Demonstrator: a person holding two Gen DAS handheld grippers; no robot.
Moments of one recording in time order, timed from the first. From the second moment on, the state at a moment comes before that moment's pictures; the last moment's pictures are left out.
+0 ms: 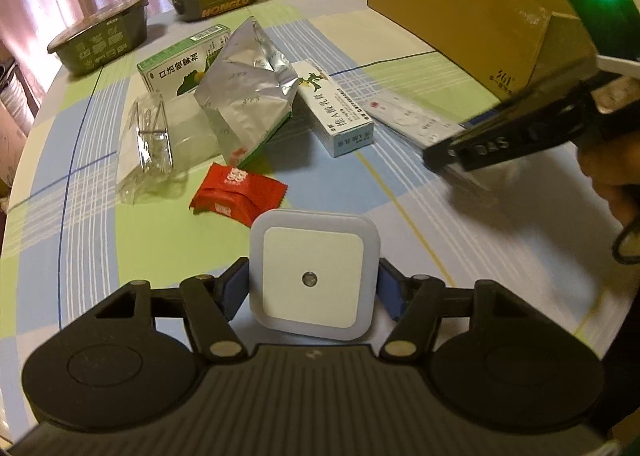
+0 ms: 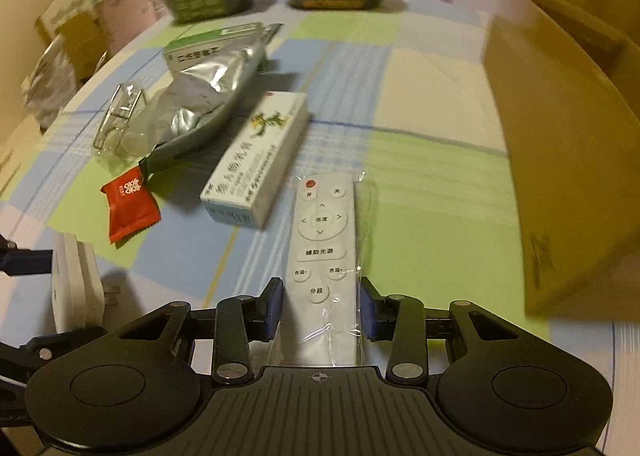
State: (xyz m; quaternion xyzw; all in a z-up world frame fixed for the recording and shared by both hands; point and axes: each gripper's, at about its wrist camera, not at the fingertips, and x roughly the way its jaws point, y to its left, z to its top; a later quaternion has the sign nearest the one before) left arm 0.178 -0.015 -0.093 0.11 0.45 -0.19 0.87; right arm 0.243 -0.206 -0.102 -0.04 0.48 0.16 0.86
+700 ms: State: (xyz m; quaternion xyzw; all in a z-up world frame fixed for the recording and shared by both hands) left arm 0.158 -0.022 -0.057 0.10 0.43 -0.19 0.88; right arm 0.177 -0.239 -0.060 0.04 0.44 0.12 0.89
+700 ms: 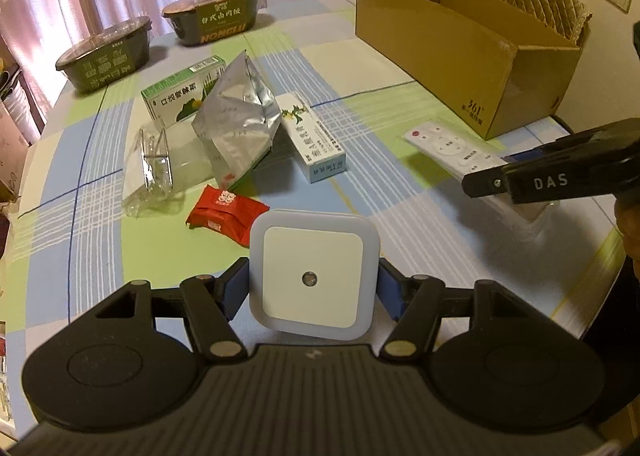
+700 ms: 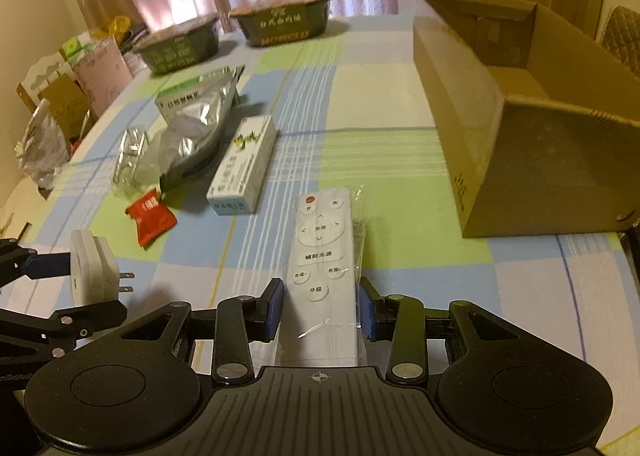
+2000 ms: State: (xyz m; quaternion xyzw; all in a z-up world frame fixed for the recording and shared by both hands) left arm 0.294 -0.252 0.045 0.06 0.32 -0.34 0.88; right arm 0.245 -0.429 0.043 0.02 0.31 0.00 0.95
